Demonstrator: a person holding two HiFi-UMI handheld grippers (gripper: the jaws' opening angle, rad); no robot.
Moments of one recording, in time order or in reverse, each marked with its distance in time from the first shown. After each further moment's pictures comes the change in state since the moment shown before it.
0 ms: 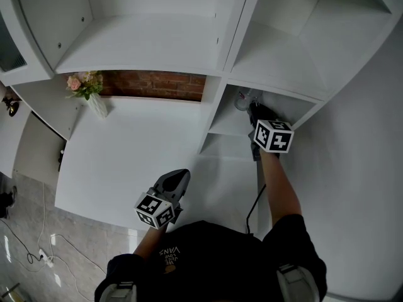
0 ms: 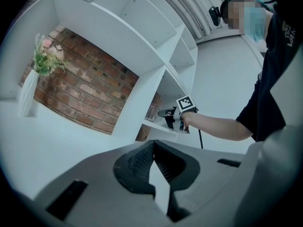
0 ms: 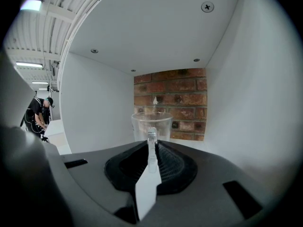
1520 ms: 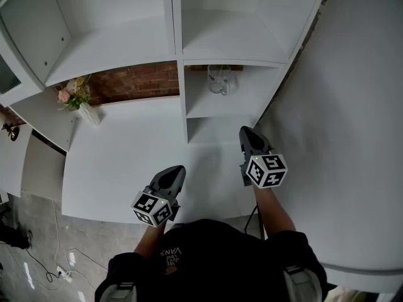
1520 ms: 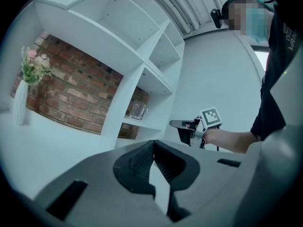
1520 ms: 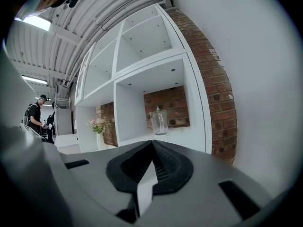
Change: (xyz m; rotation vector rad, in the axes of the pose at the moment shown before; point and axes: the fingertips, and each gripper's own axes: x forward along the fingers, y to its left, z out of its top) left arm -0.012 -0.065 -0.006 0.084 0.046 -0.060; right arm -0.161 0.026 -0.070 0.104 -0.185 0.022
